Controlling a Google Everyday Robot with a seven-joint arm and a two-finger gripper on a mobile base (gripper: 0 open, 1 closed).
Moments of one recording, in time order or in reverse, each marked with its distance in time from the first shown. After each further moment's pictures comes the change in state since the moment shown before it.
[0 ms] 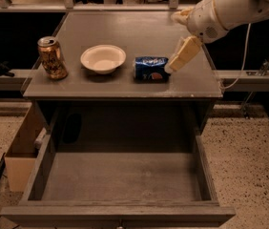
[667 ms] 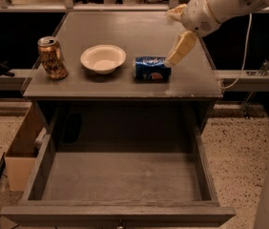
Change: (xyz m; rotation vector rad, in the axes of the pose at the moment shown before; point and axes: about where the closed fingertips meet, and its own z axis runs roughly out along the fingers) arm 0.006 -0.029 0.019 -0.053 -0.001 -0.060
